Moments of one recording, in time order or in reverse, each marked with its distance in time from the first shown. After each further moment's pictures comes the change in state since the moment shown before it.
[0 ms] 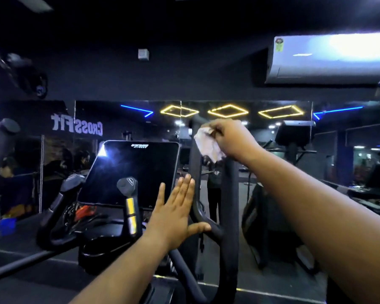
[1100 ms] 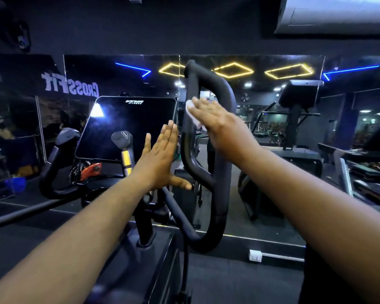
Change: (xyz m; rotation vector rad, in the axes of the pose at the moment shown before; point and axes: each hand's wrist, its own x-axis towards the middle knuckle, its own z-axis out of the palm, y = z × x) left_hand -0.007 -0.015 -0.020 -0.206 -0.149 -0.046; right_hand -0.096 0.010 0.047 -0.159 0.073 -0.396
